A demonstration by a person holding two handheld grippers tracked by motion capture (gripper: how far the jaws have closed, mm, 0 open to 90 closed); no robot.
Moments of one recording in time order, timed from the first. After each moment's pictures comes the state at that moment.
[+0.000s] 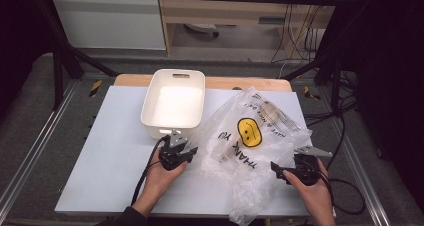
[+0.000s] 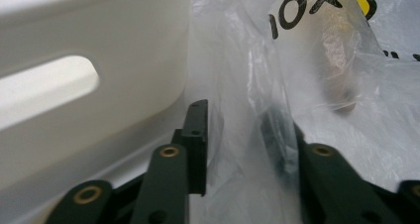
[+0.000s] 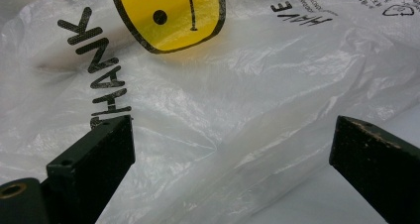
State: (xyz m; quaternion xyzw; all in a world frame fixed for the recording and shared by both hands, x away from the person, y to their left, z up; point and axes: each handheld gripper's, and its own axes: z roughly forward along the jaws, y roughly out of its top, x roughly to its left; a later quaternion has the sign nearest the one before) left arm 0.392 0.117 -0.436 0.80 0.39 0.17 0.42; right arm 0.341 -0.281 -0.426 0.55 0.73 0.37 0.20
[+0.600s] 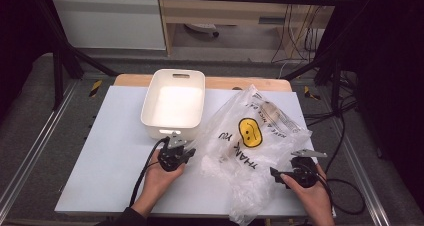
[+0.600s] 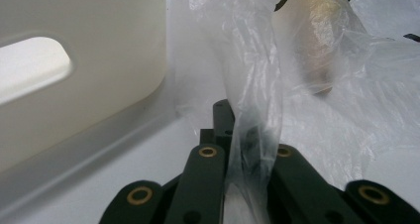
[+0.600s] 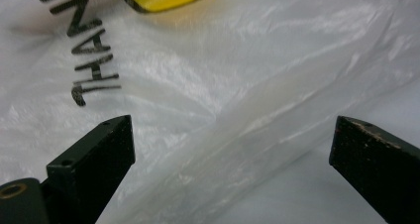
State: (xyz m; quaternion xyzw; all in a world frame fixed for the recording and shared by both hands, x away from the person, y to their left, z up) left arm 0.388 0.121 -0.436 0.82 0.37 0.14 0.42; right arm 0.340 -0.279 -0.438 0.56 0.74 0.32 0.17
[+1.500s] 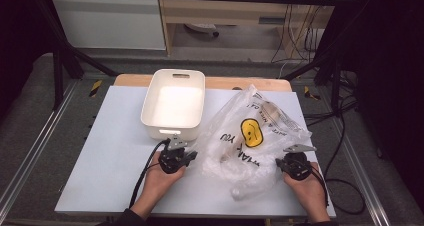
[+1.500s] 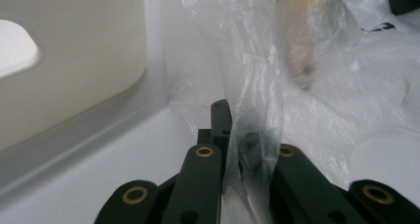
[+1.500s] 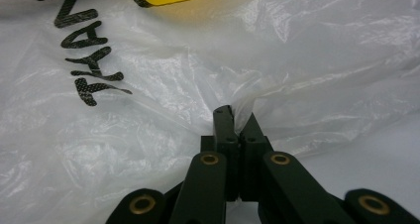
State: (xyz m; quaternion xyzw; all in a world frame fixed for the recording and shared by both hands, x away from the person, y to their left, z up) left arm 0.383 0.119 -0.438 0.82 0.37 0.12 0.42; right arm 0.362 -0.273 -0.445 0.51 0.78 0.29 0.20
